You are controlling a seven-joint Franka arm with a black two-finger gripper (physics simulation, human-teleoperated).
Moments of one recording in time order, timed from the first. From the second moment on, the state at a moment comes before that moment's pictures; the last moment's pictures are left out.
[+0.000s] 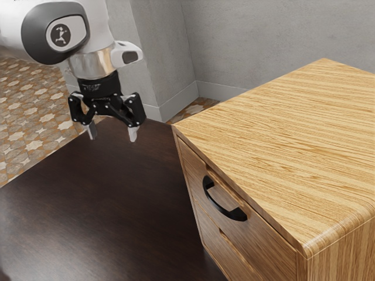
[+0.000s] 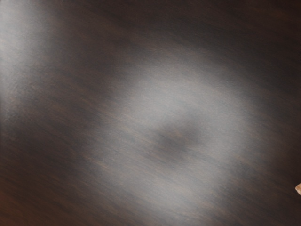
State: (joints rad) arm -0.16 -0.01 0.23 -1.43 0.10 1.35 -0.33
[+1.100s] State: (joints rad) arm -0.04 -0.76 -0.31 -2.16 -0.20 2.15 -0.85
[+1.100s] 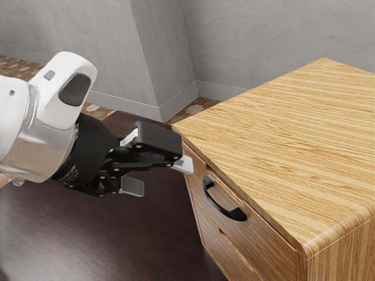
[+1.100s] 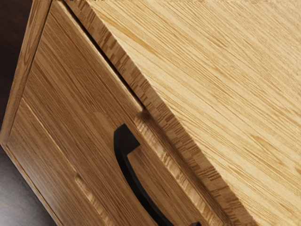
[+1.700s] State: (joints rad) arm -0.09 -0.74 -0.28 -2.27 -0.22 2.21 -0.96
